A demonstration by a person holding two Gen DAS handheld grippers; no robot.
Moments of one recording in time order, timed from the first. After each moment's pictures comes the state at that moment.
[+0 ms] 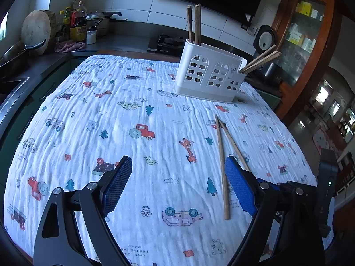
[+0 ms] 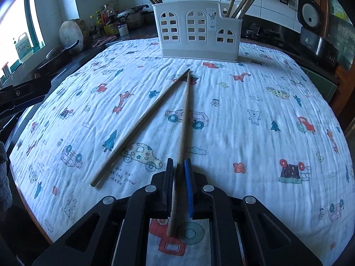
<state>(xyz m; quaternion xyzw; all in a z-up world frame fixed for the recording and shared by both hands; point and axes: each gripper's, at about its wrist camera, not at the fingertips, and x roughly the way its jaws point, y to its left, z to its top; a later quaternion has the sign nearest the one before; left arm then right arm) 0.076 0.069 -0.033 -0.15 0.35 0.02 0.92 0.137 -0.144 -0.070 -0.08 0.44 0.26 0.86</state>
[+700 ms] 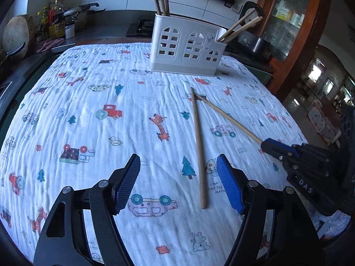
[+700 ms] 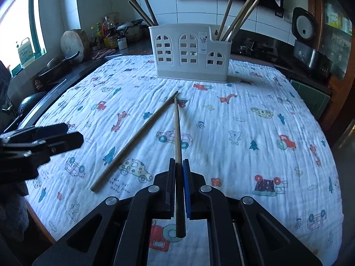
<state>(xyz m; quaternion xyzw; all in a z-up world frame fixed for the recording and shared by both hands) 0.088 0.019 -0.060 -0.11 0.40 -0.03 0.91 0.133 -0.162 -0.038 -0.07 0.39 0.26 0.88</state>
